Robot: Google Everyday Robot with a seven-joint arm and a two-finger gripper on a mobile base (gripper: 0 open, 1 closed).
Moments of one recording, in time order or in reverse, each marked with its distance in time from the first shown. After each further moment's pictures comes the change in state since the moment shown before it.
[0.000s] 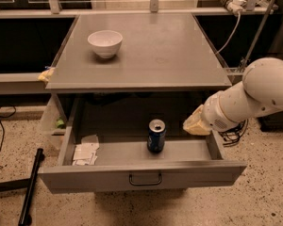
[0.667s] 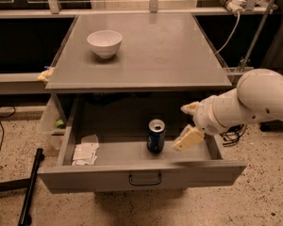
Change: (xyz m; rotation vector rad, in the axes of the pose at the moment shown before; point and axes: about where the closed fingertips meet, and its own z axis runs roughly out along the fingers) arm -0.014 0.005 0.019 0.019 -0.094 -0.034
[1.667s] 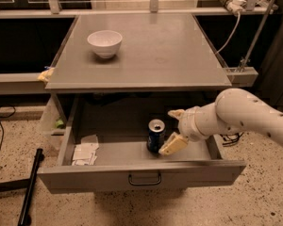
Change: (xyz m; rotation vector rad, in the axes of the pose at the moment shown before) arm 0.001 -0.002 0.069 0.015 -0.061 -0.074
